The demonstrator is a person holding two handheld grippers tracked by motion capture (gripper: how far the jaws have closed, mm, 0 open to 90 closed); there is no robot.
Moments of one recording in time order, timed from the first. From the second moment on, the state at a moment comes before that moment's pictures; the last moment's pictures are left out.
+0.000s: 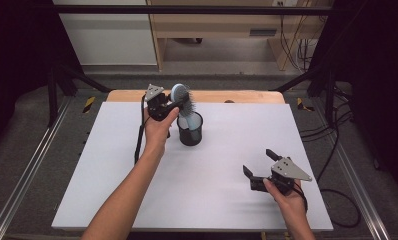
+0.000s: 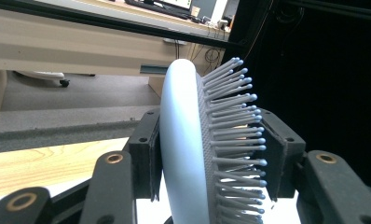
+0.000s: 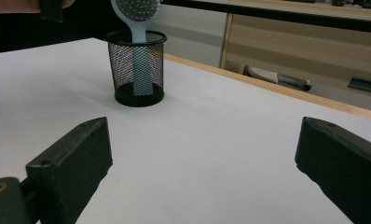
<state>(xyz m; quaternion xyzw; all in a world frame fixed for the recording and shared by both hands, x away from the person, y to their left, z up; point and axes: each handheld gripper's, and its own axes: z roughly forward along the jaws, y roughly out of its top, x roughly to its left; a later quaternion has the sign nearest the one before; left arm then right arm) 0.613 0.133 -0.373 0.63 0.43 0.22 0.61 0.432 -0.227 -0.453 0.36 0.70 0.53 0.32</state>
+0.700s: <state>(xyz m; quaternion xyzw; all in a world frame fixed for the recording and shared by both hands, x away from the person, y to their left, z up) 0.615 0.146 -0.377 0.62 0.45 0.20 0.62 0.431 -0.226 -0.453 0.36 0.70 0.53 0.32</state>
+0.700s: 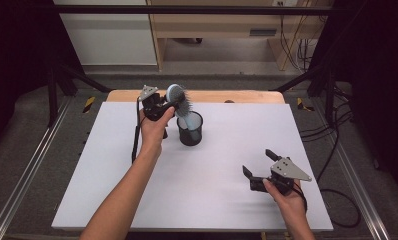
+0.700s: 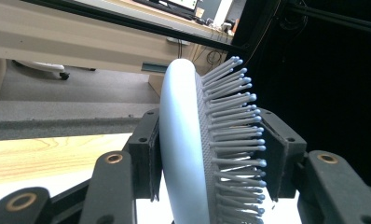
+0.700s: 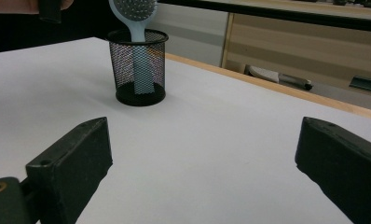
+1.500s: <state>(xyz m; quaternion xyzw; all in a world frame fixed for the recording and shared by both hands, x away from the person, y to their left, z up) 0.617 0.149 -0.378 0.61 0.45 0.20 0.62 0.431 -0.226 -0.453 0.36 0.70 0.53 0.32</state>
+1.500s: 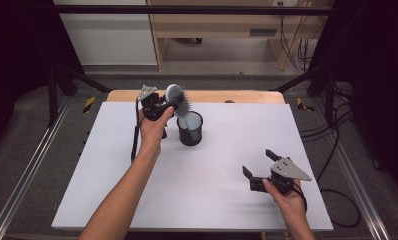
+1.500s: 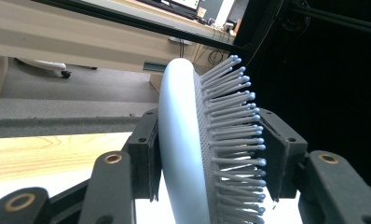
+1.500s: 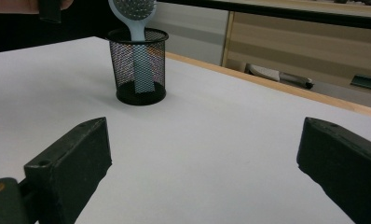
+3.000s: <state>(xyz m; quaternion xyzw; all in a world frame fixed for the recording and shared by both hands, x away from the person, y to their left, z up) 0.622 0.165 -0.386 0.60 0.48 0.18 0.62 0.432 -0.226 -0.454 0.36 0.70 0.53 0.32</state>
